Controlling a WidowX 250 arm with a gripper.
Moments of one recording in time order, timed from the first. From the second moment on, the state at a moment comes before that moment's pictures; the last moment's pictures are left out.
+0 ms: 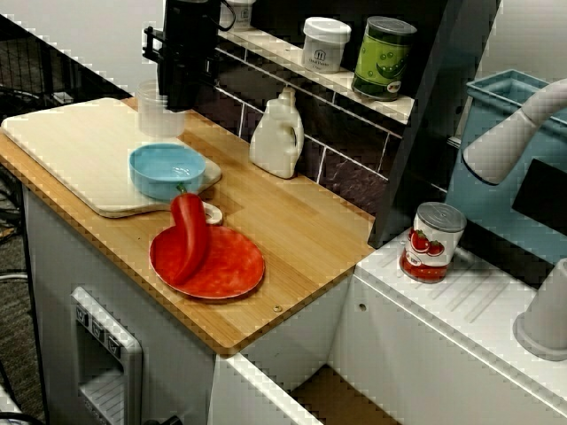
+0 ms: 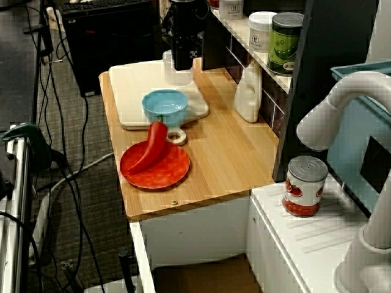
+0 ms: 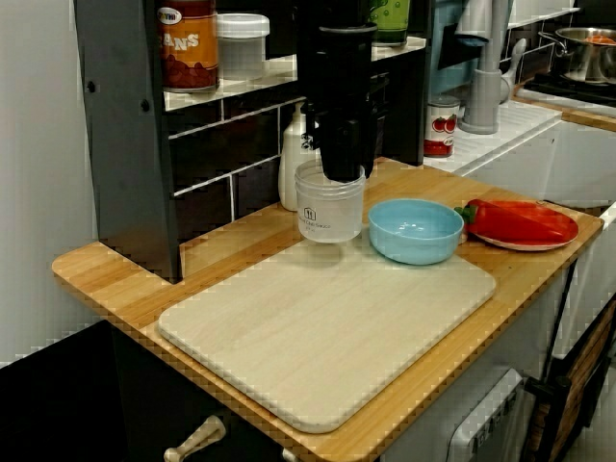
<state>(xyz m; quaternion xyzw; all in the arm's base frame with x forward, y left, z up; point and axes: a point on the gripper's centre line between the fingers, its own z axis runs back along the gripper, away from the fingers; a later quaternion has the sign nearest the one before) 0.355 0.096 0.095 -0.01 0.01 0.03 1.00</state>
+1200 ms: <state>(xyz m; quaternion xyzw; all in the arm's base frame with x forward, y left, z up) 0.338 0.115 0.126 -0.03 -0.02 0.04 1.00</state>
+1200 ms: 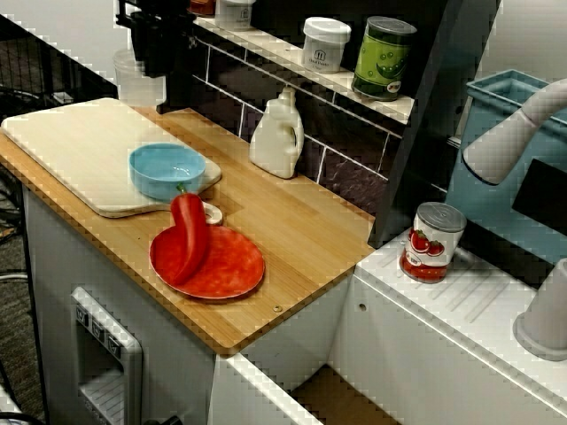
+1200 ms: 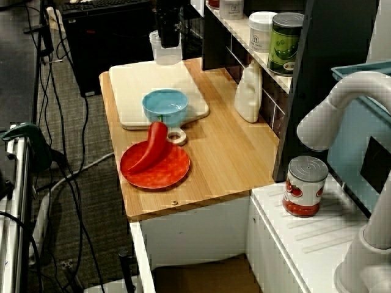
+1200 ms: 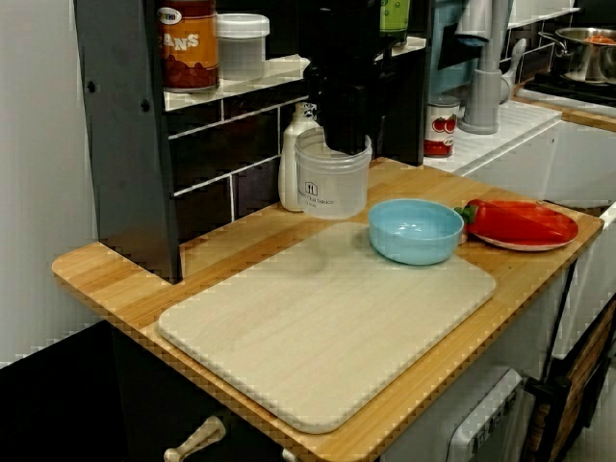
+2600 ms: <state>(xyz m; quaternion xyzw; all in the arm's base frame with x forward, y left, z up) 0.319 0.157 0.114 -0.02 -0.03 0.08 1.00</state>
